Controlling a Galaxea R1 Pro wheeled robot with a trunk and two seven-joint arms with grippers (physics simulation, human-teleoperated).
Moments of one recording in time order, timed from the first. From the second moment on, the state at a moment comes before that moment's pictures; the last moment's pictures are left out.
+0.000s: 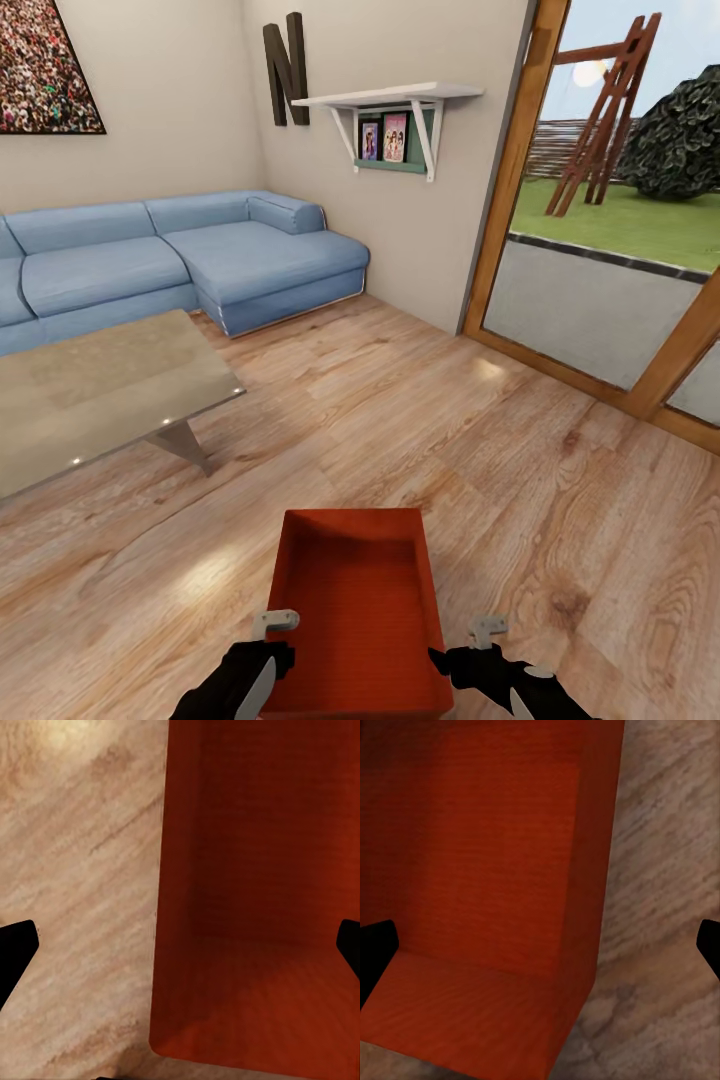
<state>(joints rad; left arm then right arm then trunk) -0.46 -0.14 -0.06 -0.47 0.11 0.36 0.31 -0.42 -0.03 0.01 -0.41 -0.03 0.08 0.35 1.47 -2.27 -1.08</state>
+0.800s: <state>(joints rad) -0.46 -0.13 -0.06 -0.47 0.11 0.36 0.31 -0.42 -0.03 0.01 -0.41 -0.03 0.08 0.35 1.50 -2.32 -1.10</state>
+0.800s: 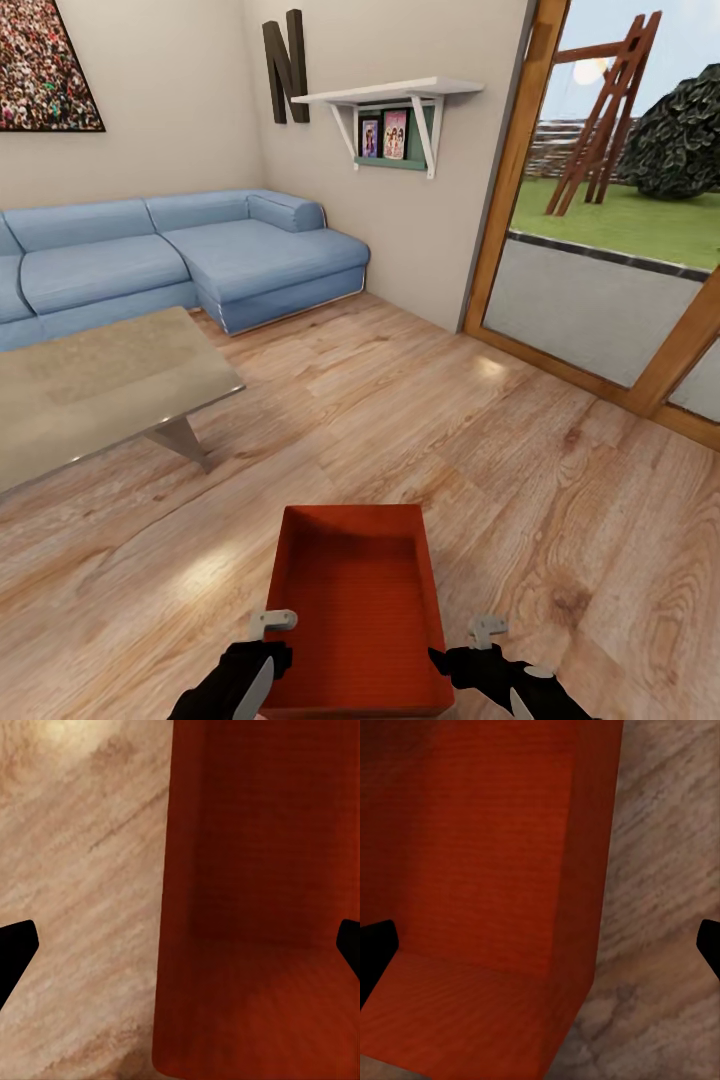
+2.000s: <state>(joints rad) -0.46 -0.13 -0.06 -0.47 0.11 0.37 0.31 -0.42 -0.03 0.01 -0.41 -0.03 0.08 0.35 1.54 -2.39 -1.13</state>
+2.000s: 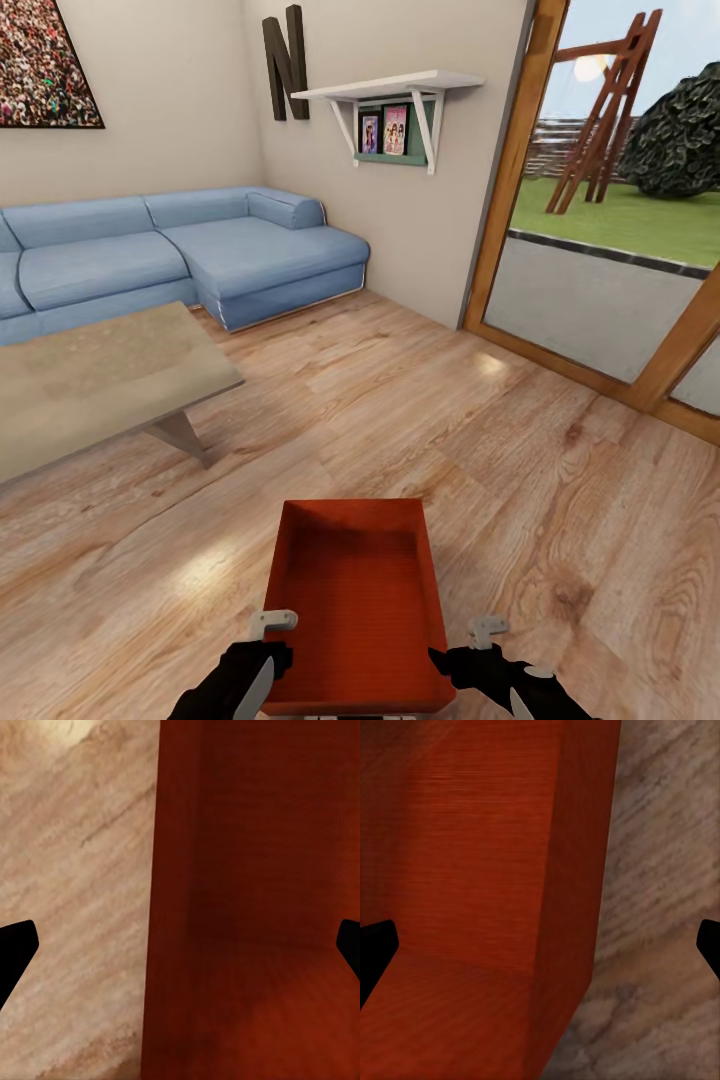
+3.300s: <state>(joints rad) -0.46 -0.13 -0.06 -0.47 0.11 0.36 0.31 -0.42 -0.02 0.01 -0.40 -0.04 0.10 0.34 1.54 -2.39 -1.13</state>
